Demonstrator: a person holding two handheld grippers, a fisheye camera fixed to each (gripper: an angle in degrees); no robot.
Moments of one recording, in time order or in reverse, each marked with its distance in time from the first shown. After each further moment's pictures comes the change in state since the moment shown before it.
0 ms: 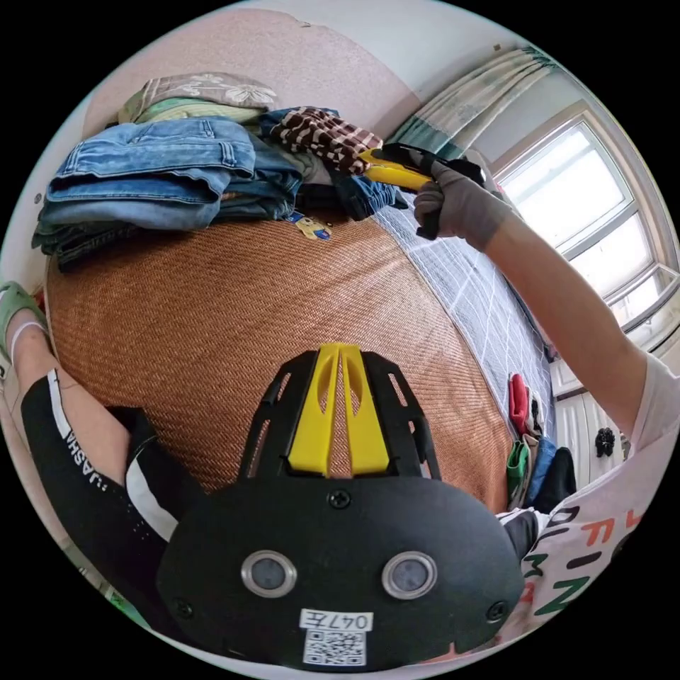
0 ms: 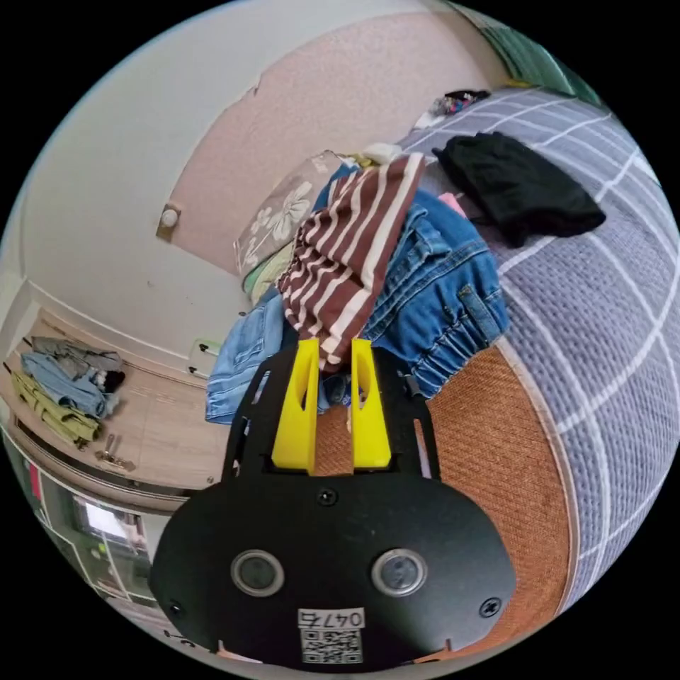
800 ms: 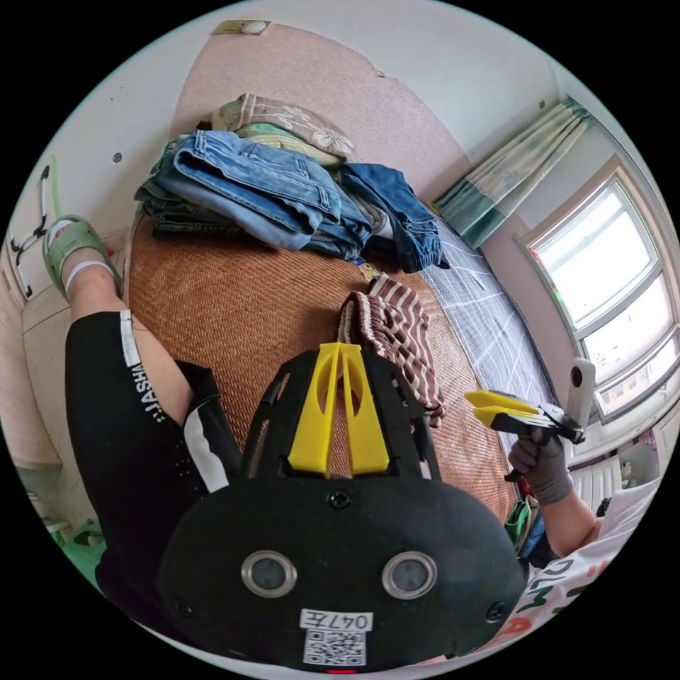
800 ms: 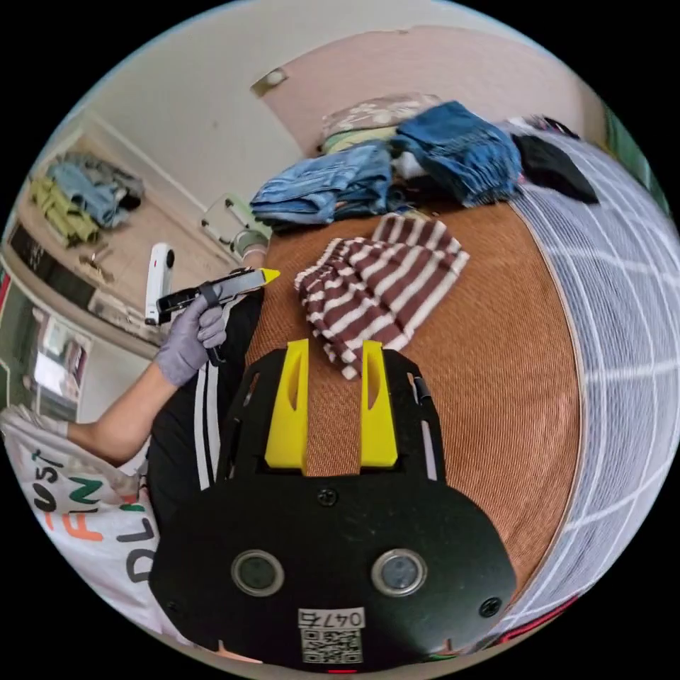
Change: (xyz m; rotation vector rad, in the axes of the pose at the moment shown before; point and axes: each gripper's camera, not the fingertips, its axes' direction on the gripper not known) left arm -0.148 0.024 -0.133 0.202 -0.112 -0.193; right arm -0.185 0.285 0.013 -0.256 0.111 -0.448
